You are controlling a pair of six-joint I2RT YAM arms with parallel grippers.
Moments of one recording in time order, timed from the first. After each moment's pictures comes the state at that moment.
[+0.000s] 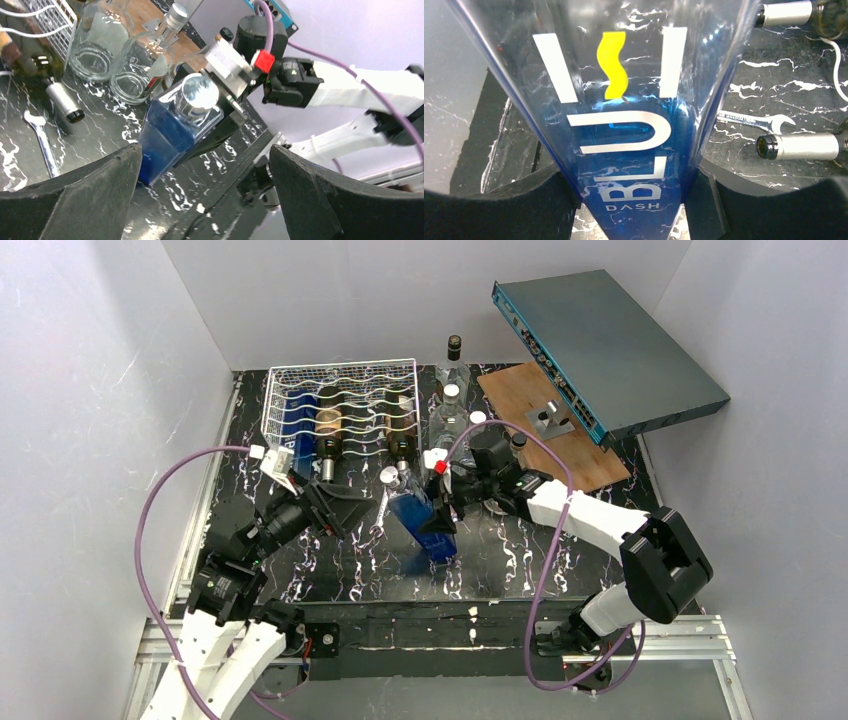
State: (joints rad) left arm -0.37 0.50 0.80 -0.35 0.45 -0.65; right arm 0.75 1.47 0.94 0.00 -0.91 -0.38
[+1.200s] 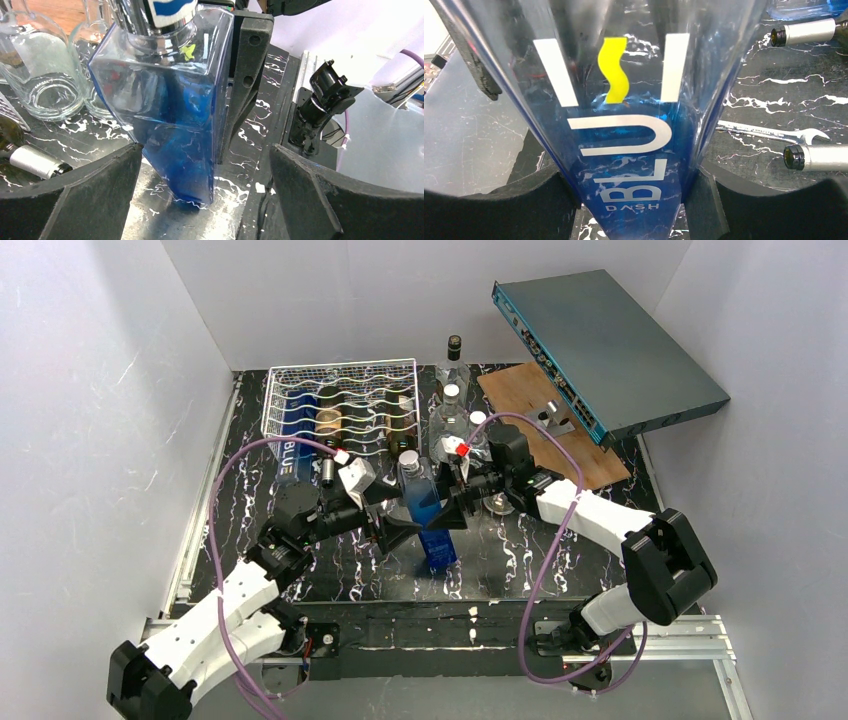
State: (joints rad) left arm -0.62 0.77 0.55 0.14 0.56 -0.19; right arm 0.65 1.45 0.88 0.16 -1.13 -0.14
